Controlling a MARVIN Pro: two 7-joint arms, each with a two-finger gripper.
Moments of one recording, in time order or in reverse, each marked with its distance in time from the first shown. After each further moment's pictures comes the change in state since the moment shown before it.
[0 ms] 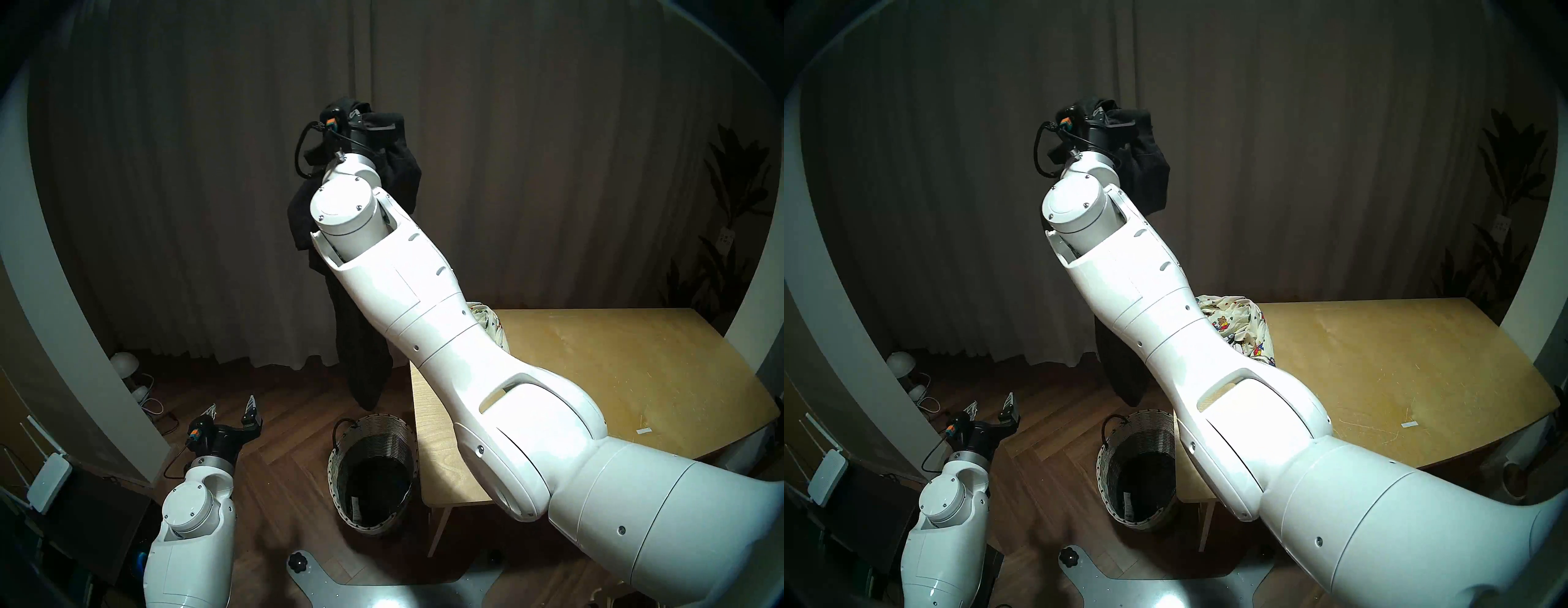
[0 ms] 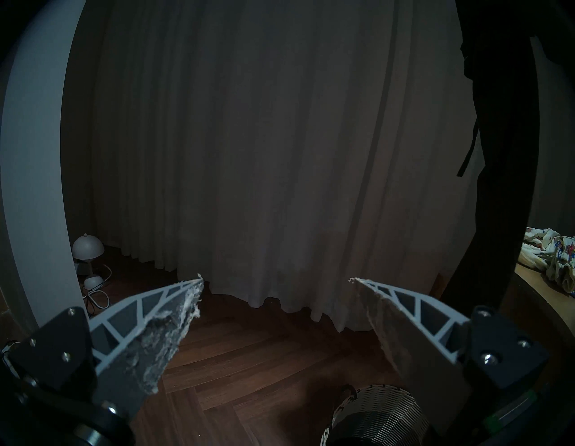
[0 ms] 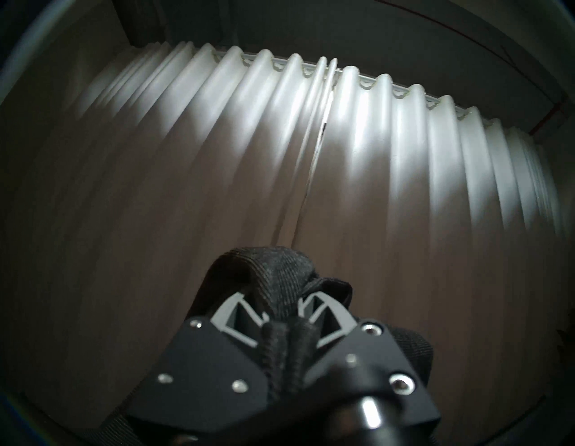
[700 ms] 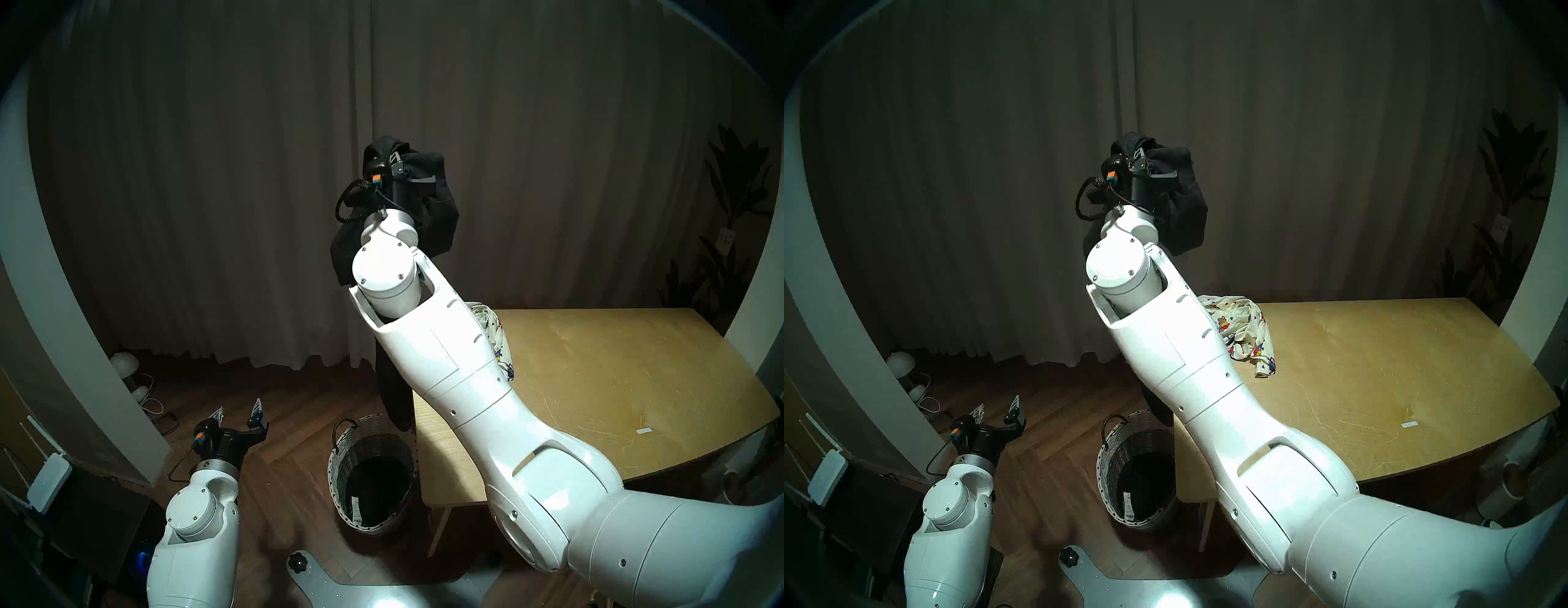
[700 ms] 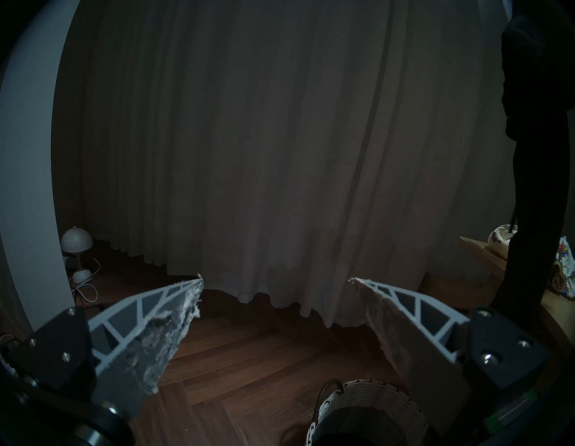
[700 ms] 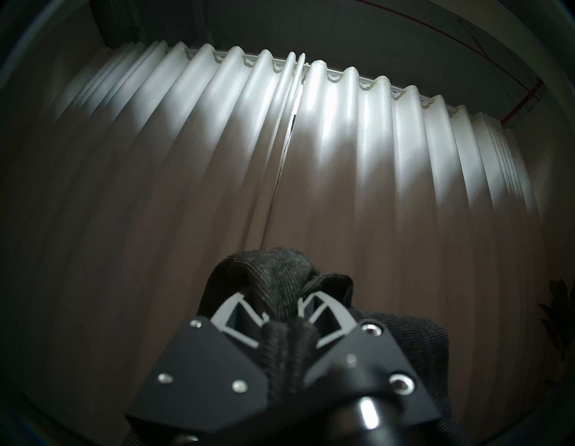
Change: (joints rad) left arm 0.005 -0.003 0.021 0.003 -0.018 -0.010 -0.023; right arm -0.255 0.119 -0.065 -0.233 -0.007 -0.061 -0.034
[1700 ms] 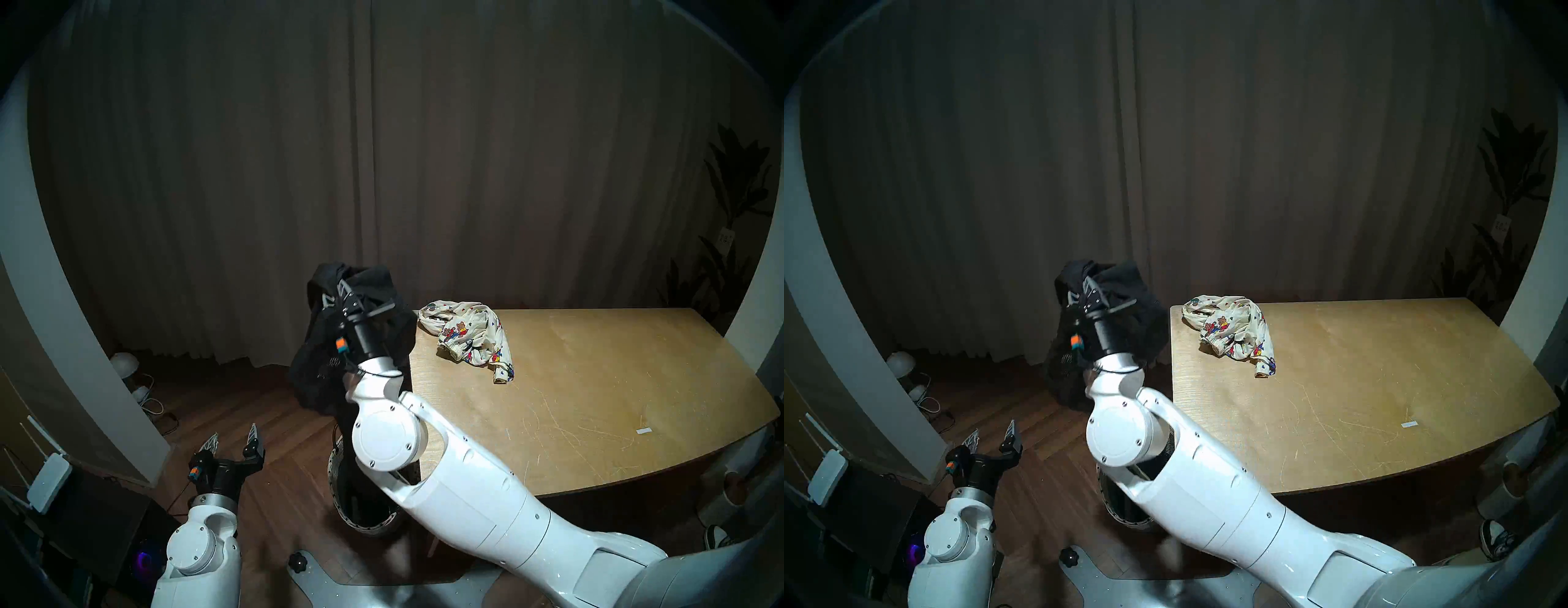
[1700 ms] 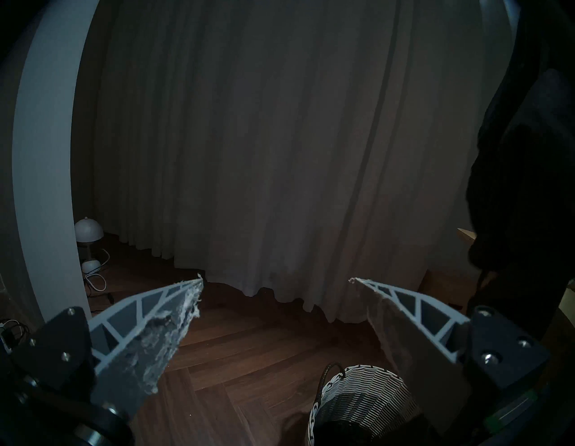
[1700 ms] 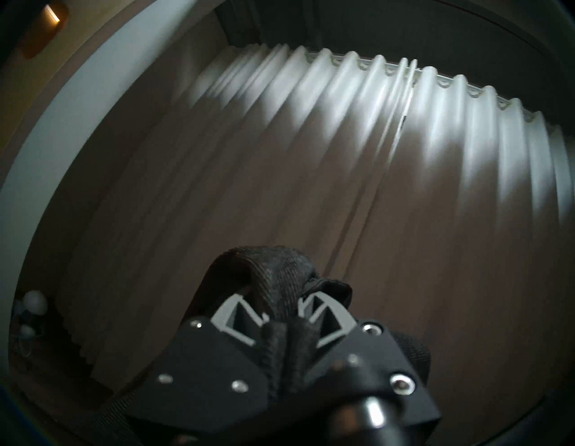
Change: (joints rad) left arm 0.134 -0.050 -0.031 0.003 -0.022 -0.166 -0.034; right arm -0.365 0.267 -0.333 -0.236 -0.080 0.006 0.051
